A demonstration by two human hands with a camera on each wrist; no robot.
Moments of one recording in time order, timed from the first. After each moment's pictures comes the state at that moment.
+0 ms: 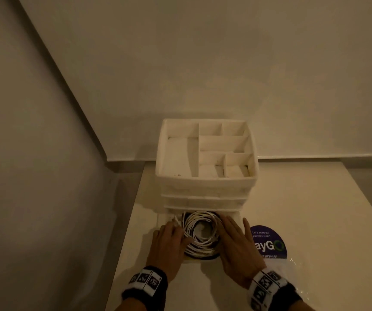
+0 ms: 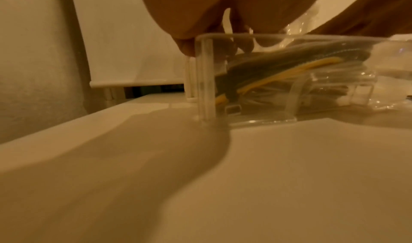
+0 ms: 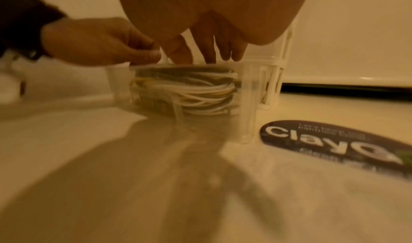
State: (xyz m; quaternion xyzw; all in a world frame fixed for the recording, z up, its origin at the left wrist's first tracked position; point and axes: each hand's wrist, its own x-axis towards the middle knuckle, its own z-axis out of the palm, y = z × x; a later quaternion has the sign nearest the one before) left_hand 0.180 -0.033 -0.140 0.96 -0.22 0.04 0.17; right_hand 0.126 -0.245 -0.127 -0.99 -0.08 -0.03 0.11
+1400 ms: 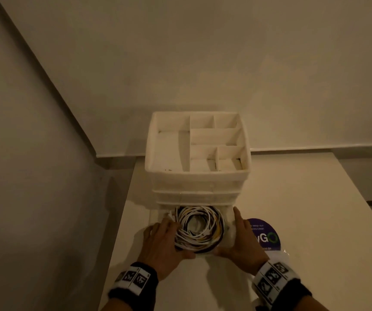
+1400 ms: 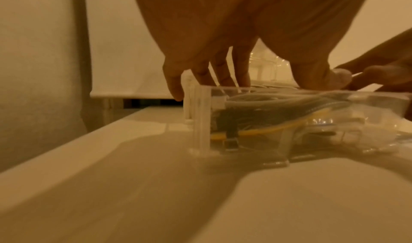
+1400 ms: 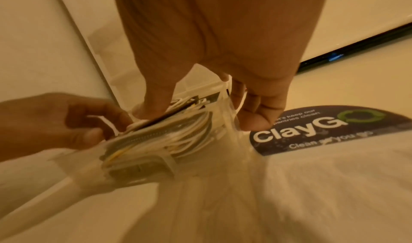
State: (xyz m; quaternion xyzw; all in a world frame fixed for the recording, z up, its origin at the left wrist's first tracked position) left_hand 0.185 -0.034 -0.127 0.95 -0.17 -0.14 0.21; right_hand 0.134 -0.265 -0.109 -0.88 0.16 0.14 0.43
